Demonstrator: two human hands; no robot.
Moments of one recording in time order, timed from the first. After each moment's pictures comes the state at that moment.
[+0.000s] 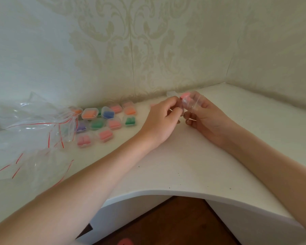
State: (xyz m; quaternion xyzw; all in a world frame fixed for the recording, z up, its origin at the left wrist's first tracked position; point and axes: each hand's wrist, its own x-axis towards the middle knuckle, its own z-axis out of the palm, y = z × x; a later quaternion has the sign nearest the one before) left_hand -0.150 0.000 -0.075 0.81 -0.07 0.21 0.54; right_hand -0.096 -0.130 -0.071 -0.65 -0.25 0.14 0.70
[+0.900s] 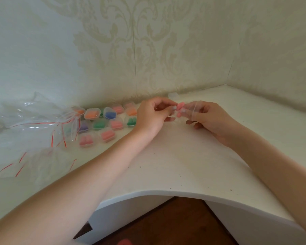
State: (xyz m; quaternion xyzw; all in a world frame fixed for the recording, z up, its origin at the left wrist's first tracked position) left_hand -0.136 0.015 -0.079 0.69 -0.01 0.22 0.68; right_hand -0.091 -0.138 -0.068 -0.77 -0.23 0.08 0.59
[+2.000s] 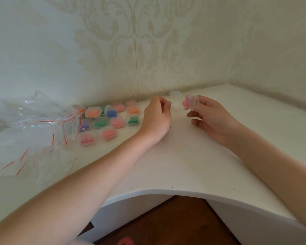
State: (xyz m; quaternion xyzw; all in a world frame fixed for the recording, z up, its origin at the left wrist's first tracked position) left_hand -0.127 0.012 -0.091 0.80 0.06 0.26 0.53; right_hand -0.096 -0.128 -0.069 -0.71 -0.18 0.11 0.68
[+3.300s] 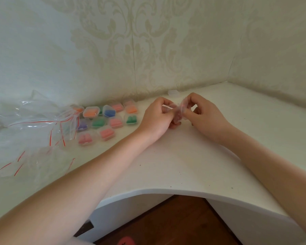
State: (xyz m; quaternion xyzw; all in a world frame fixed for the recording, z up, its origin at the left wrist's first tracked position) left_hand -0.139 0.007 -0.082 0.74 0.03 0.15 0.66; right_hand -0.098 -0.128 -0.075 -0.82 -0.30 -0.06 0.48
